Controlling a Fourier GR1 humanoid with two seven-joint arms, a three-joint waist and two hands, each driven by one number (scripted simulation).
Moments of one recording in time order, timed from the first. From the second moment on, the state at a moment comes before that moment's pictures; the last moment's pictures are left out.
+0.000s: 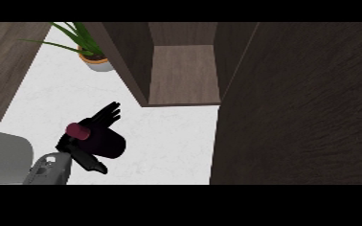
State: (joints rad) left arm -0.30 0.25 0.14 -0.68 -0.10 -0.73 -0.44; right arm 0.10 -0.20 0.37 -2.52 -0.07 -0.05 0.47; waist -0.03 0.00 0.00
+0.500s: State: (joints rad) left arm -0.34 0.21 0.17 -0.57 -0.02 -0.76 -0.41; right arm 0.11 -0.21 0.37 -2.52 -0.07 -0.04 0.47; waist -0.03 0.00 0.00
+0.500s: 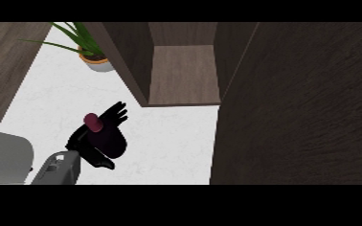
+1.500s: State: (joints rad) left arm -0.28 0.13 0.12 -0.69 -0.01 -0.62 -0.52; right arm 0.14 -0.21 0.37 -2.52 -0.07 -0.04 0.43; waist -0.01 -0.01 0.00
